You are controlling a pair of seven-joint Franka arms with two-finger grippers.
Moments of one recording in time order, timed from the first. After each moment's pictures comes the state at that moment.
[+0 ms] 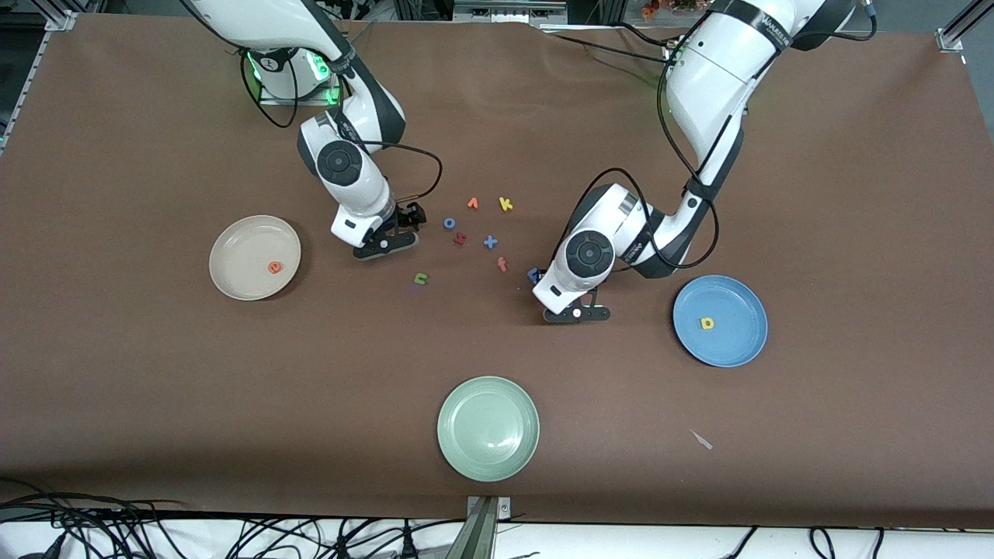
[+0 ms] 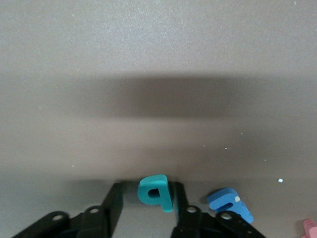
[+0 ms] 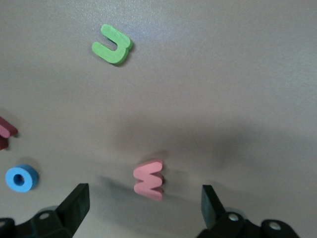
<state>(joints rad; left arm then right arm) -0.41 0.79 -0.20 -1.57 0.05 2.16 -0.63 0.43 0.41 0.14 -2.24 0.03 2.60 0.26</state>
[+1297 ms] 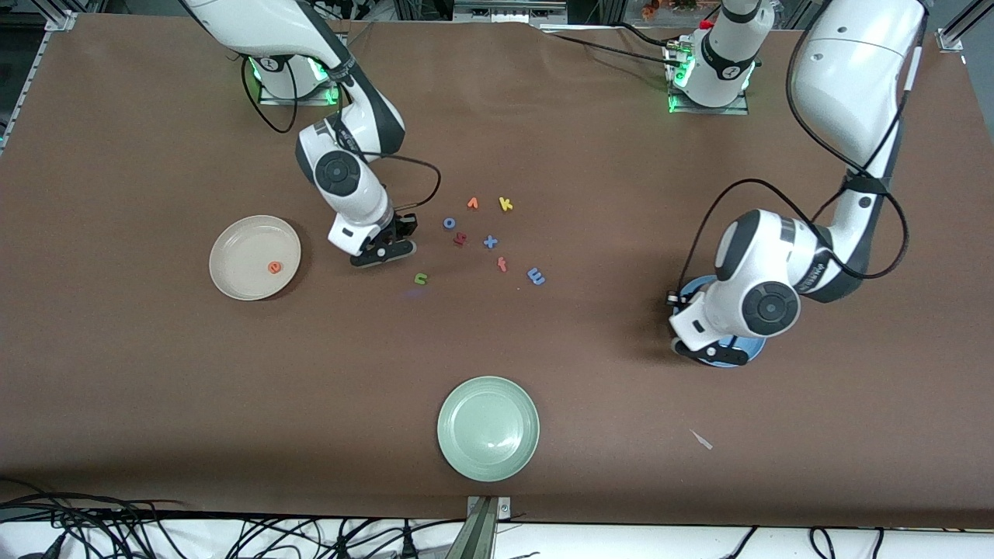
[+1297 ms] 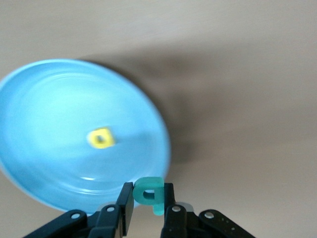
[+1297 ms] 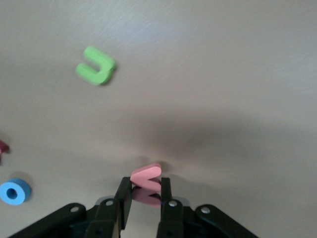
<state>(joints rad) -0.04 0.65 -0.19 -1.56 0.14 1.88 -0.11 0.44 0.42 0.10 -2.14 0.03 2.45 0.24</state>
